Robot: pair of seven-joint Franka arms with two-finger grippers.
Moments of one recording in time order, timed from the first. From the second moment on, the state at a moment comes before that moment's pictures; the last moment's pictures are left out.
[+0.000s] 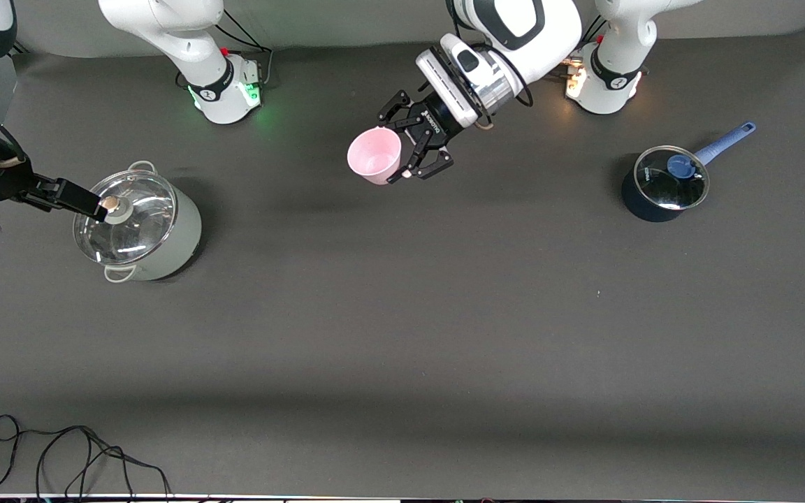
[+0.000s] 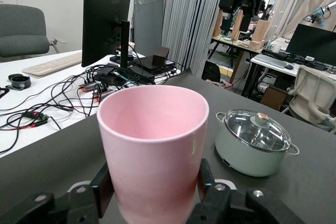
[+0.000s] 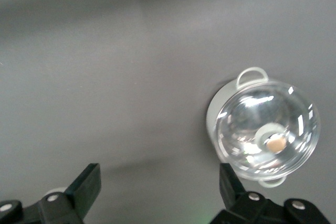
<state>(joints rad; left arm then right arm) 0.24 0.11 -1.21 -1.92 -2.32 3.09 2.25 0.01 0.04 0.04 -1.52 0.07 1.51 0.37</state>
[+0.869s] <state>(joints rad) 0.23 0.11 -1.21 -1.88 -2.32 3.16 2.21 0.29 0.08 0.08 -1.42 0.31 1.41 1.36</state>
